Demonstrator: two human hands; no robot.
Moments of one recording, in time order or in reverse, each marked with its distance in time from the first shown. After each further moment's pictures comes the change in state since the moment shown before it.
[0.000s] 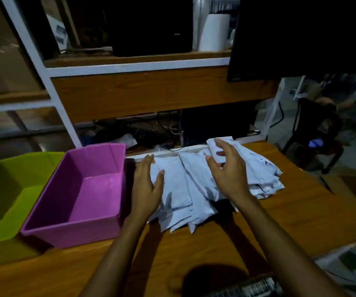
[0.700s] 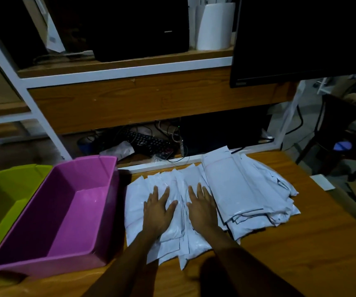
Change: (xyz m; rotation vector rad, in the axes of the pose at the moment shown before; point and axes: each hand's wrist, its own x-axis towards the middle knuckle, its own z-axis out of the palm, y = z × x) left_hand 0.016 -0.081 0.124 0.413 -0.386 -0.365; right_hand 0.006 0.150 0.118 -0.574 -0.473 0.077
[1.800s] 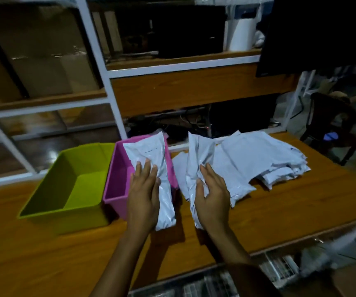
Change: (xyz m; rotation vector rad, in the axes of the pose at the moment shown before) left_hand -0.188 -0.102 -0.223 -0.264 0.410 0.403; right_hand -0.197 -0.242 -0.063 0.635 0.614 0.016
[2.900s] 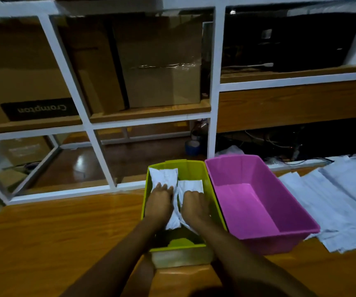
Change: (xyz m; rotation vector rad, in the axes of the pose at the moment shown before) left_hand 0.107 -0.314 -0.171 0.630 -0.485 -0.113; right_hand -0.011 -0.140 0.381 -0.666 -0.686 -0.024
